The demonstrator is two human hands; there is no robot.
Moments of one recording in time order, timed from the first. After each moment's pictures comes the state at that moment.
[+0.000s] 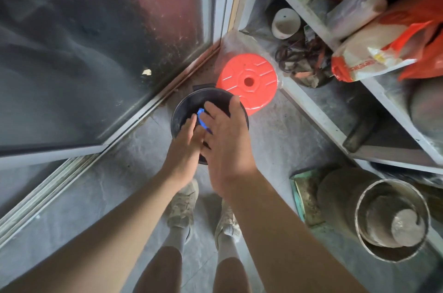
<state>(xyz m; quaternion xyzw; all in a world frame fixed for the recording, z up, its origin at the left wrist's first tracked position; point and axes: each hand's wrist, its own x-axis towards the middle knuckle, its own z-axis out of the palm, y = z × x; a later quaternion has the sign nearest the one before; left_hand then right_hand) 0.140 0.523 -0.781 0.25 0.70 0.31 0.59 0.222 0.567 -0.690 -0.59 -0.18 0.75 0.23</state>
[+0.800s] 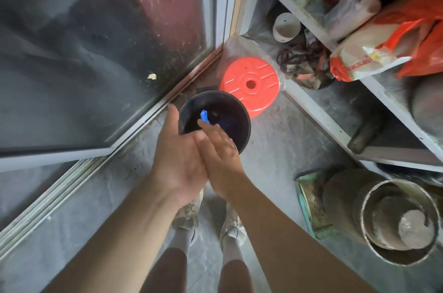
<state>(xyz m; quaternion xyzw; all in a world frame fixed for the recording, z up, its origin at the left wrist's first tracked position) 0.147 0.525 -0.679 -0.06 0.46 0.47 0.75 0.242 0.530 -0.727 -0.60 -0.54 0.58 0.12</state>
